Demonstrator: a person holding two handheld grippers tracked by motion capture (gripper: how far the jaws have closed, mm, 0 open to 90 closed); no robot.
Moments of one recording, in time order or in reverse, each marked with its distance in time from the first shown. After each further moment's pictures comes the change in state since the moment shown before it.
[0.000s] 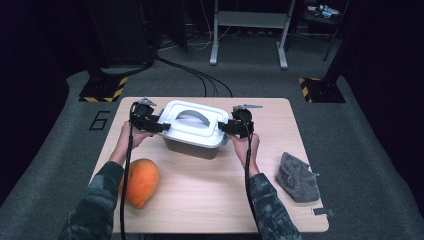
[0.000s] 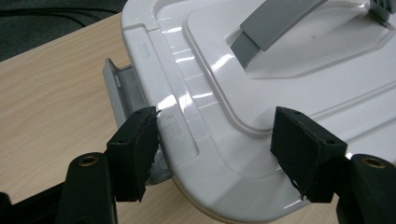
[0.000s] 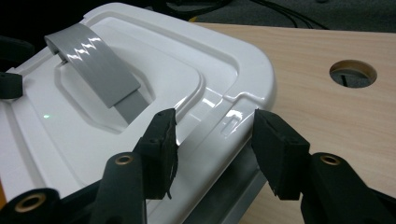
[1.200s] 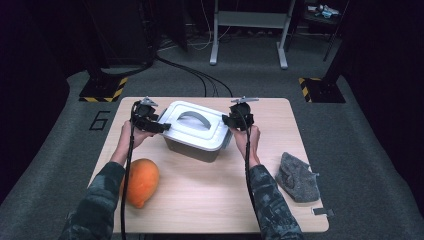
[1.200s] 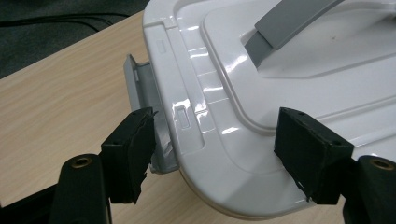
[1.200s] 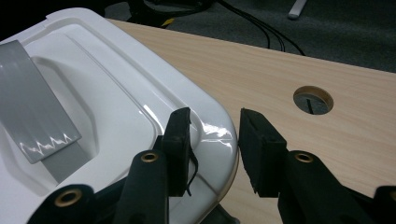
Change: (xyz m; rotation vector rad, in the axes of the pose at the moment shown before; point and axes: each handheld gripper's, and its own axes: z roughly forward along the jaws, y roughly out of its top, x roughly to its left) left arm -0.005 0.002 -0.002 0.010 0.050 0.036; right arm -0.008 0.017 0.013 -0.003 -0.105 -0.111
